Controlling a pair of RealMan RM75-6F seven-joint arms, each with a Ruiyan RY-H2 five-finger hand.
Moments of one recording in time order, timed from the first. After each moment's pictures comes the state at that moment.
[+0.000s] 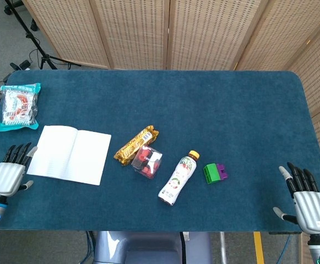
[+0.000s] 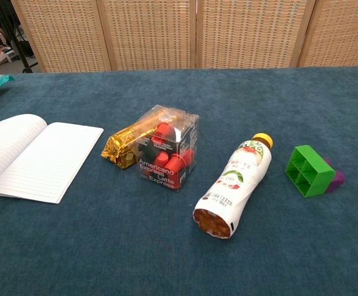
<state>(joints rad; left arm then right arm) -0.25 -1.51 -0.02 -0.82 1.56 1.33 -0.12 0.03 -1.05 0.01 -1.78 -1.56 1.50 -0.13</state>
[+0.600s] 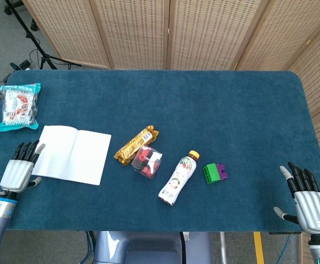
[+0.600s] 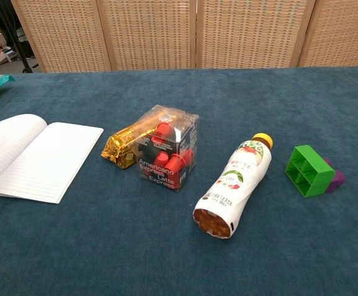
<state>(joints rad) -0.28 -1.62 -0.02 -0.71 1.55 1.33 -0.18 0.03 -1.04 0.01 -1.78 -1.56 1.50 -0.12</state>
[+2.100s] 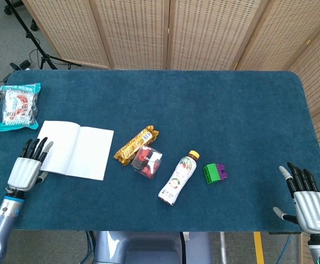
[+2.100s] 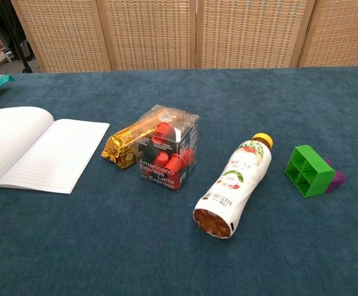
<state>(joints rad) -0.31 -1.68 -0.01 -0.63 1.58 1.44 -0.16 0.03 -1.05 0.01 -1.78 -1.56 1.50 -0.12</state>
